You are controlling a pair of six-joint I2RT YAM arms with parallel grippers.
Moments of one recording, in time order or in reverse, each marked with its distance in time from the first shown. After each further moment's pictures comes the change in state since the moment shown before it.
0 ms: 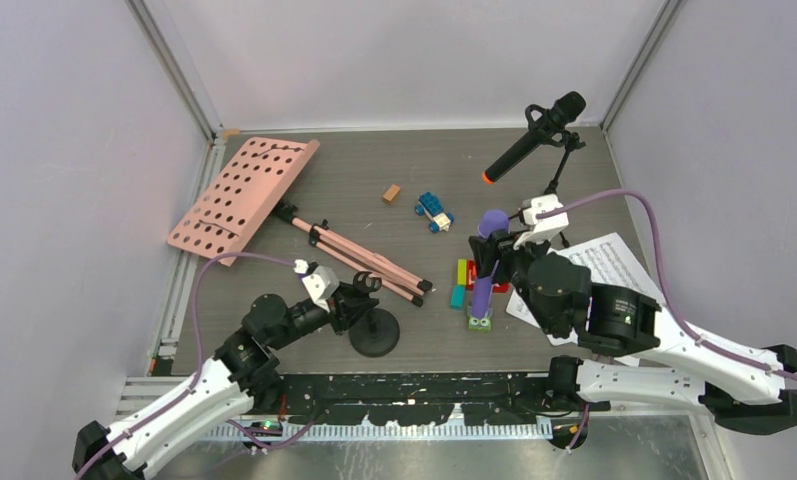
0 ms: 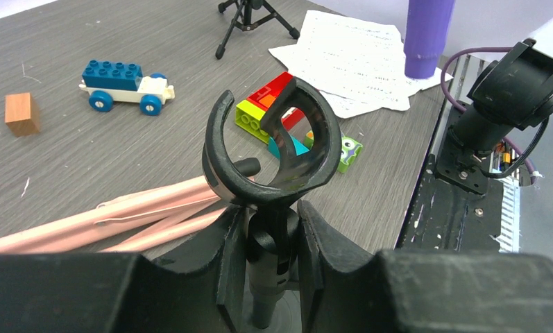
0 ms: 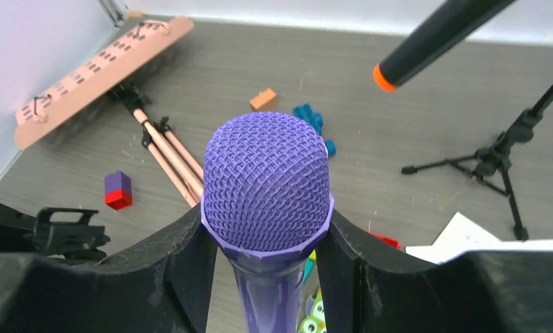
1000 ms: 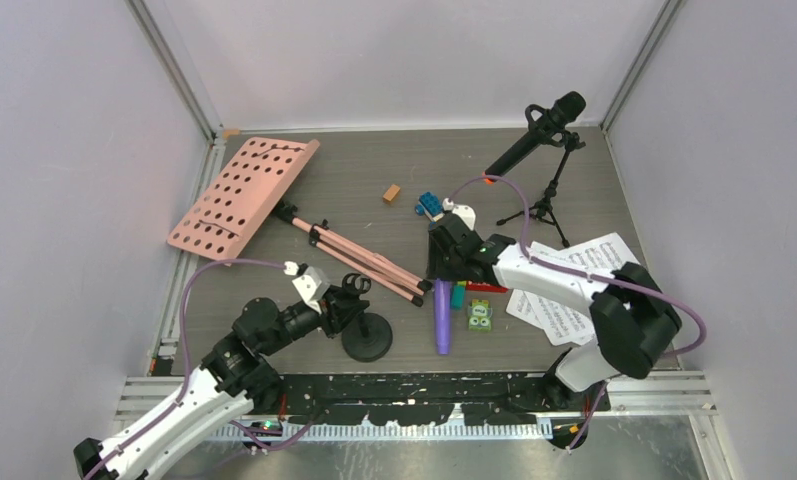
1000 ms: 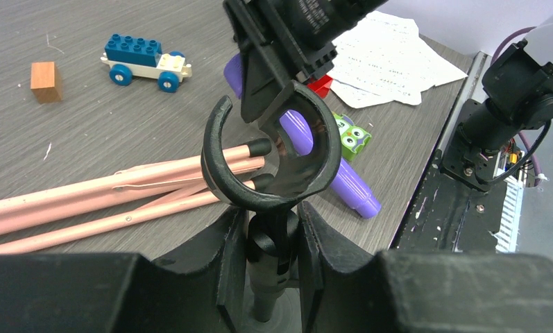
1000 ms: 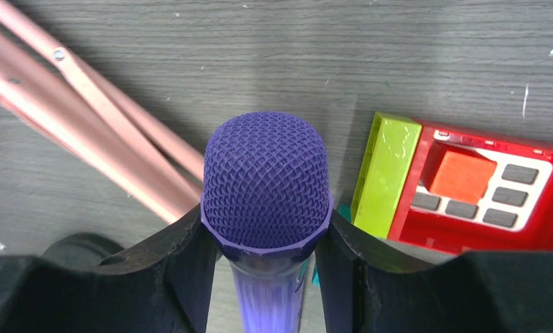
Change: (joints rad) left arm 0.000 -0.153 0.043 -0.241 -0.058 -0.024; right arm -0.465 0.695 -0.119 0.086 -0.648 0.389
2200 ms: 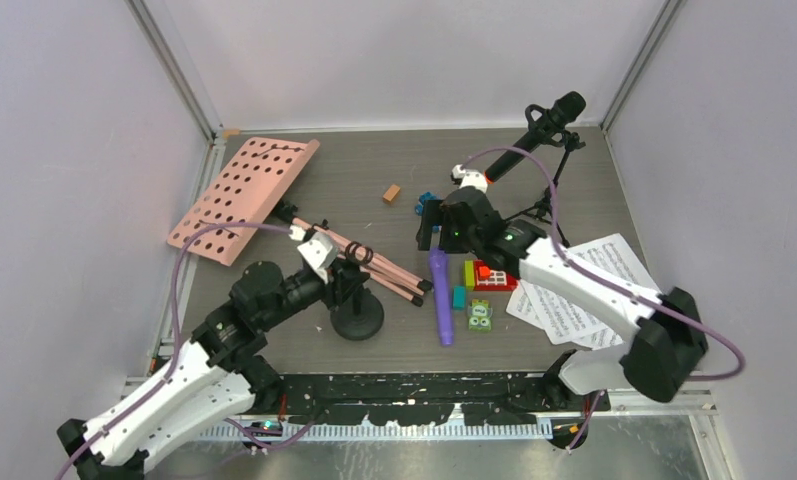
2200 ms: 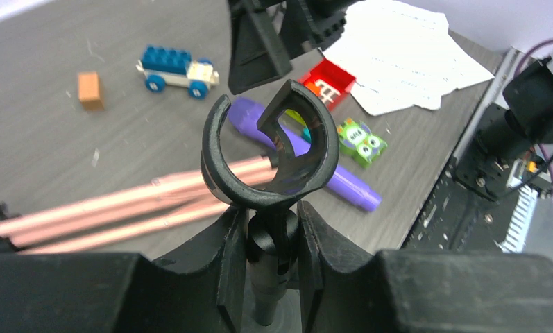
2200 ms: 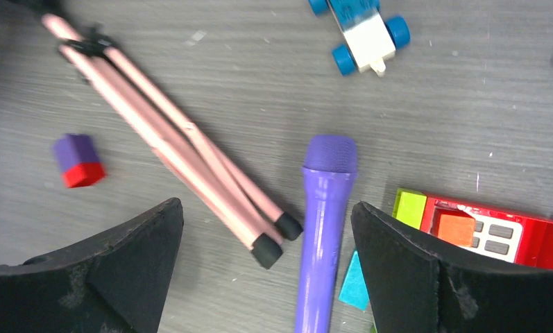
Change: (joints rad) left arm 0.000 0.243 0.342 -0.183 -0.068 0.085; right arm -0.033 -0.083 0.147 -0.022 0.012 -0.100
